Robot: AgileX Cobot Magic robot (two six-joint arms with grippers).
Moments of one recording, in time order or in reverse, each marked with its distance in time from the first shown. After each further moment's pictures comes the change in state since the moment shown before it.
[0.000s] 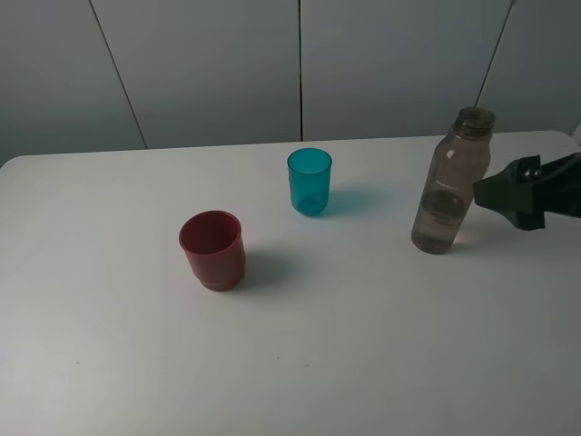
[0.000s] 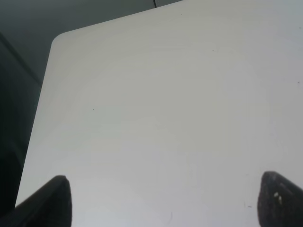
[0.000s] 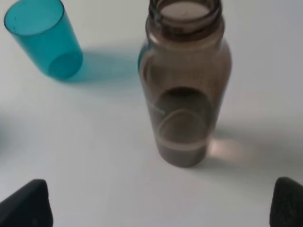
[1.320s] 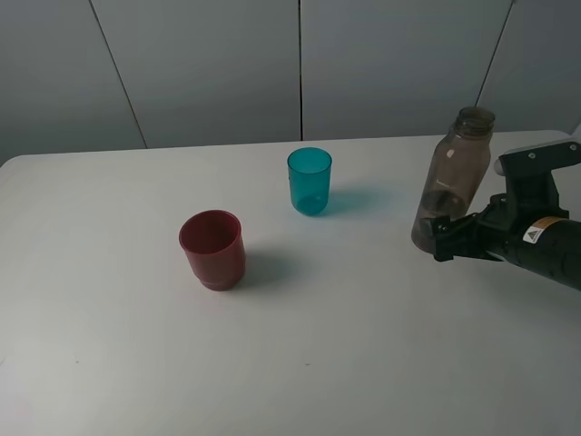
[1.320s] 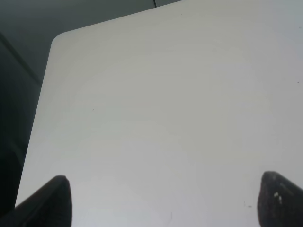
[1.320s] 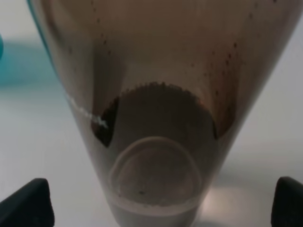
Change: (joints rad) left arm 0.000 0.000 0.000 0.000 0.000 0.000; right arm 0.004 0.790 0.168 -0.018 -1.100 -0.020
